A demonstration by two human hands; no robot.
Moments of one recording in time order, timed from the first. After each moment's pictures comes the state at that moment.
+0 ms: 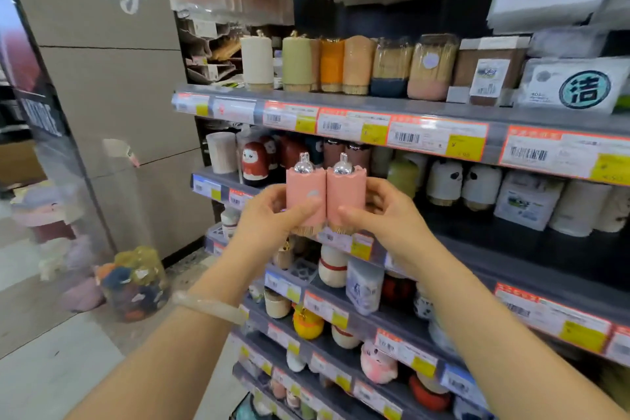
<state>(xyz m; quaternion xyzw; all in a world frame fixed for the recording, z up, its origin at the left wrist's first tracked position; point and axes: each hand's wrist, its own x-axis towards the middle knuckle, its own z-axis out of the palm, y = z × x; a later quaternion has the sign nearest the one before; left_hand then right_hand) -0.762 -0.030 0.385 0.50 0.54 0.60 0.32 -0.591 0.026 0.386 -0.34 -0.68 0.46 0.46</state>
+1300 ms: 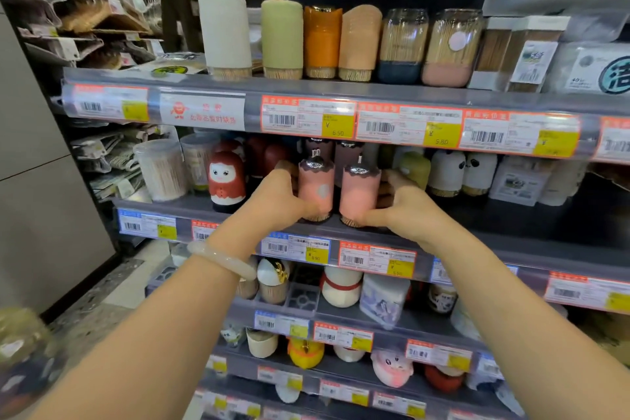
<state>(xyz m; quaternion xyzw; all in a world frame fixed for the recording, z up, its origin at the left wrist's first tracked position) -0.828 0.105 0.394 0.70 0.54 0.36 0.30 -0.635 0.080 0.387 -0.56 -0.65 0.31 0.41</state>
